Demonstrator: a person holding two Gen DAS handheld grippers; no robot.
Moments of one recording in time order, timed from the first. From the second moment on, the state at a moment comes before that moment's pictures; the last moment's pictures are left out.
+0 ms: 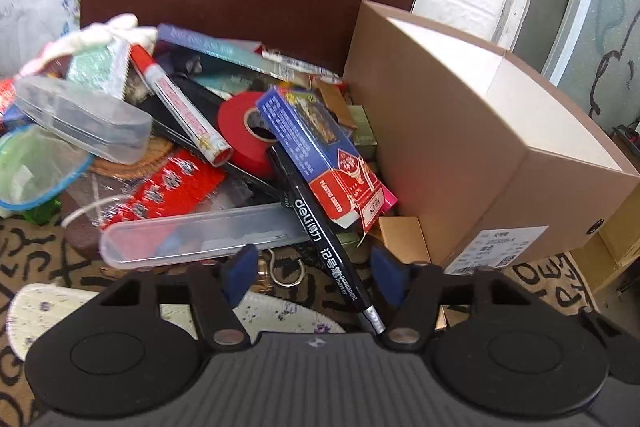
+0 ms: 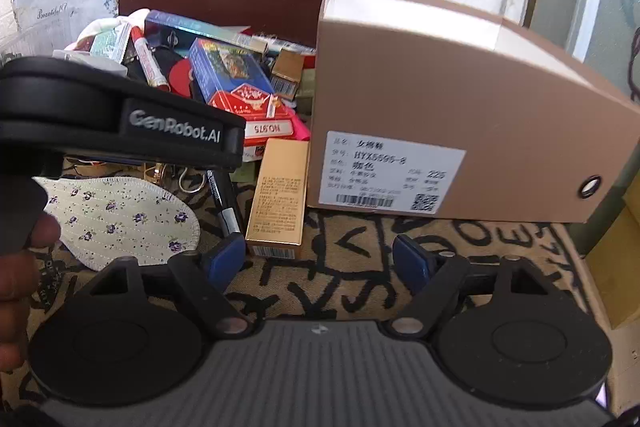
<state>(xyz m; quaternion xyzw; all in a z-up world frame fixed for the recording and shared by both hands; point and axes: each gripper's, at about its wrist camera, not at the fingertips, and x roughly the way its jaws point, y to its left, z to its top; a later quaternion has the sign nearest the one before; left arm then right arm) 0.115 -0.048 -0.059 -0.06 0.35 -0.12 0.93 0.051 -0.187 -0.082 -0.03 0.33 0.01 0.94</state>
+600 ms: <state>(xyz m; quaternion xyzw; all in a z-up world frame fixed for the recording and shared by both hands) 0.136 -0.048 -0.077 -0.11 0.40 -0.16 0.89 0.065 -0.181 -0.094 -0.02 0.34 0.07 0.94</state>
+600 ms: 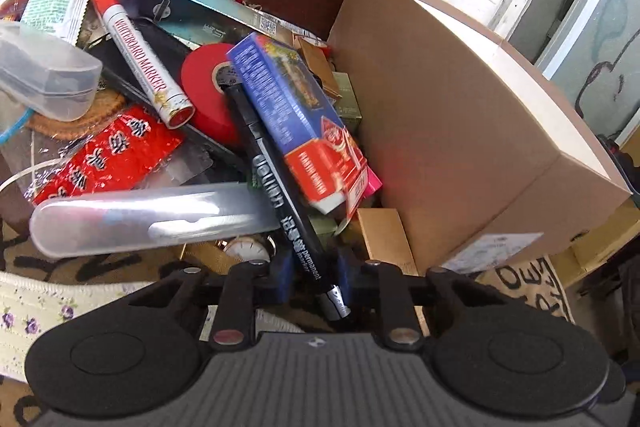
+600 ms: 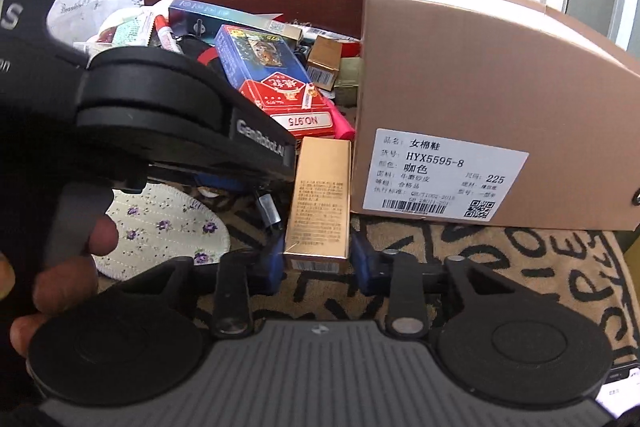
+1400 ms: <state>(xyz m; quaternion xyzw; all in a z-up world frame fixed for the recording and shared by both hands) 0.117 -0.050 -0.081 -0.03 0.42 -0.18 0.89 0.059 -0.166 -0.110 -0.03 0.36 0.10 0.93</state>
